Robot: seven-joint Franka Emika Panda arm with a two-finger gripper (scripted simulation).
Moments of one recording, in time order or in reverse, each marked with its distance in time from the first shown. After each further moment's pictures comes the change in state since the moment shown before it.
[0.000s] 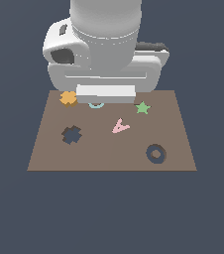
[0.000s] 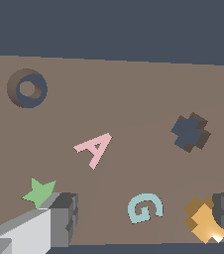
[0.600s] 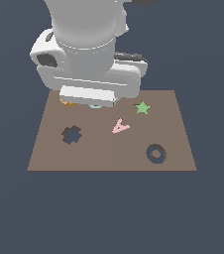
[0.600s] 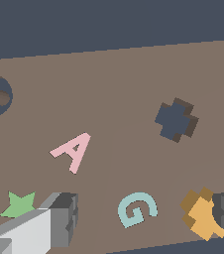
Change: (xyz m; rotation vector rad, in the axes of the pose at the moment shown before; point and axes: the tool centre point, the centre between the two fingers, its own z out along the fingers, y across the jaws) arm -0.009 0.028 0.019 0.008 0.002 0.128
